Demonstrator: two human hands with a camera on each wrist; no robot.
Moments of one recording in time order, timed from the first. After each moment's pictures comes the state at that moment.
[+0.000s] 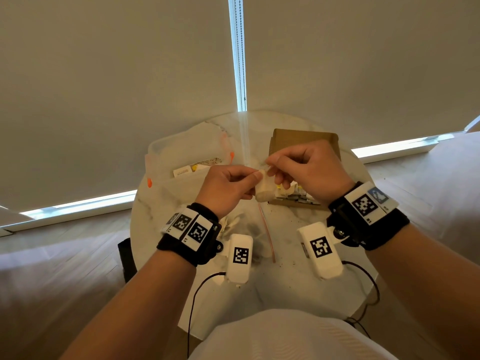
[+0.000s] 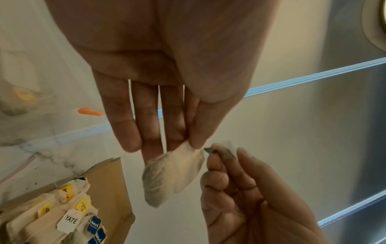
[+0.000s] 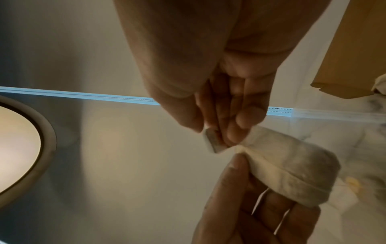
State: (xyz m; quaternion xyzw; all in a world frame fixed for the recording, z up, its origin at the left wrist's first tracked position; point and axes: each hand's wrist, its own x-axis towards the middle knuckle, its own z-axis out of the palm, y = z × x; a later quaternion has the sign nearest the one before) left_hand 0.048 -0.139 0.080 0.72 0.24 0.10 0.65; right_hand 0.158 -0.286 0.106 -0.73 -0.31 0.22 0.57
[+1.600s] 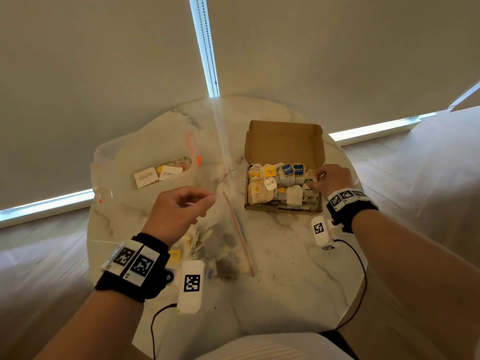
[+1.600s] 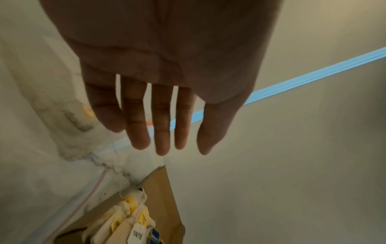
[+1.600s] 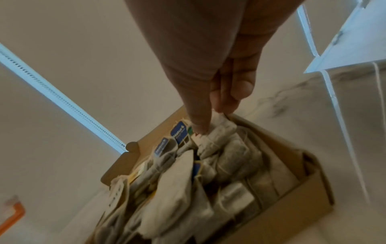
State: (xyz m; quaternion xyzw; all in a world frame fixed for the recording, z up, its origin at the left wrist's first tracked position) left_hand 0.068 -0.100 0.024 0.72 0.35 0.04 0.59; right_hand 0.326 -0.351 -0.082 -0.97 -0.10 0.17 0.13
